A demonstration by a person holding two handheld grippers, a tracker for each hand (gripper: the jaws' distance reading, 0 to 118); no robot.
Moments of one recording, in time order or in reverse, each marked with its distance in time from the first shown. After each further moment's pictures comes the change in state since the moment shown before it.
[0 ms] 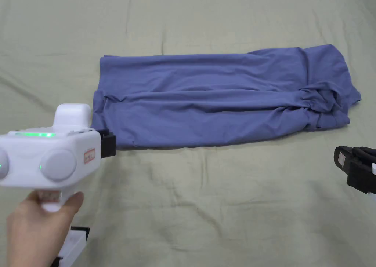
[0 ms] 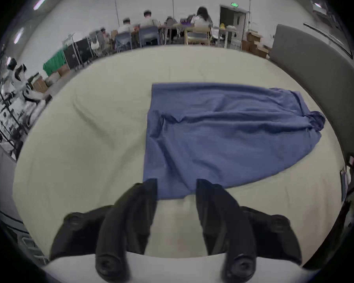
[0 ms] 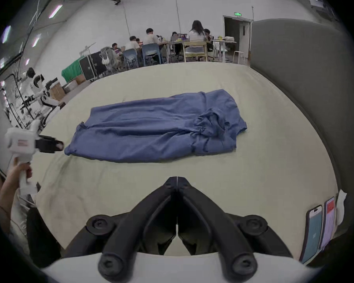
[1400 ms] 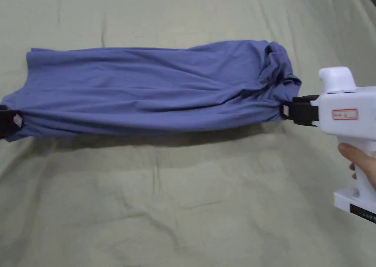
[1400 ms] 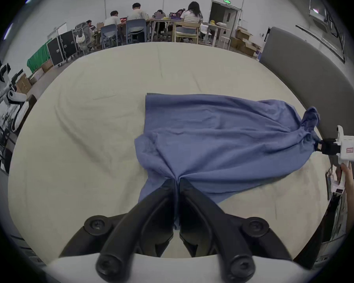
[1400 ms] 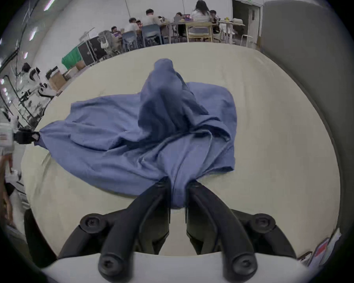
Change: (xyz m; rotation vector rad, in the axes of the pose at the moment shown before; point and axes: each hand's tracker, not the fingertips) left arm -0.028 0.048 0.023 0.007 -0.130 -0.030; right arm 0.078 0.059 -0.093 -0.147 0.047 0.025
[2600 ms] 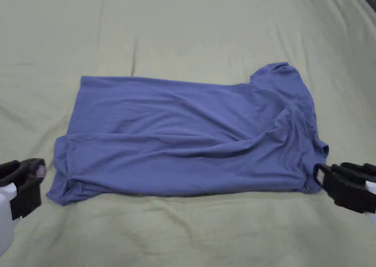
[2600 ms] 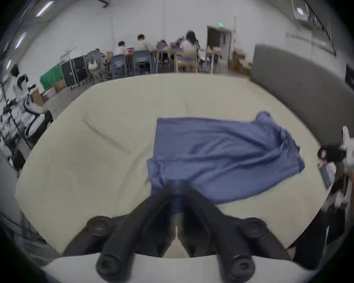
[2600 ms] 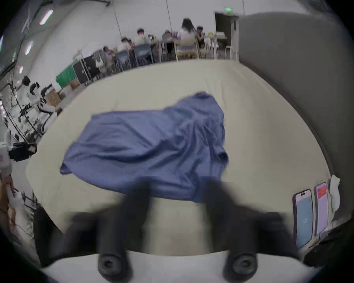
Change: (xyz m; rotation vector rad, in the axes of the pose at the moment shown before) left arm 0.060 -0.107 0.147 0.273 0.055 0.018; right arm -0.077 -0.095 0.139 0.181 -0.055 -0.079
